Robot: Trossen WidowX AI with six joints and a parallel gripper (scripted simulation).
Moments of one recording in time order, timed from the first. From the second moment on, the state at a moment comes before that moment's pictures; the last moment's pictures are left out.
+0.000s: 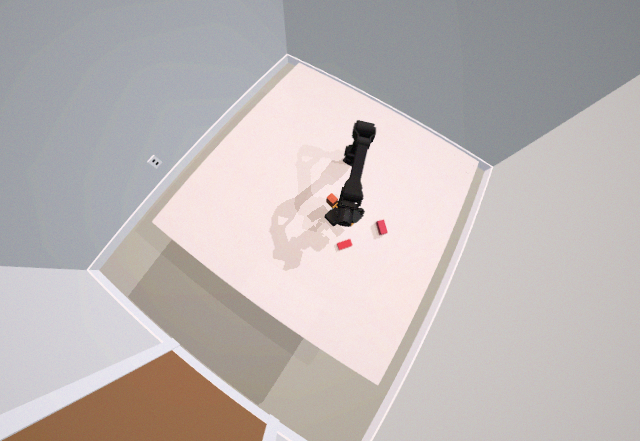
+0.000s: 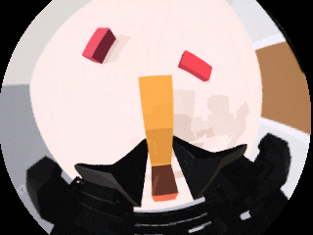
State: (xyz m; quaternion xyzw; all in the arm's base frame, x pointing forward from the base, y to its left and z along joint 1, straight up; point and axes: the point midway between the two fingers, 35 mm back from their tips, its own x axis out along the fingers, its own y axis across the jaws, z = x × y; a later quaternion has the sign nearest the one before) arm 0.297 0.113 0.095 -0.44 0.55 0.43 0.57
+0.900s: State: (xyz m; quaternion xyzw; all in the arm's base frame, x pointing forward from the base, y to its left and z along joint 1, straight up) arm 0.297 0.113 0.093 -0.44 0.55 0.43 0.57
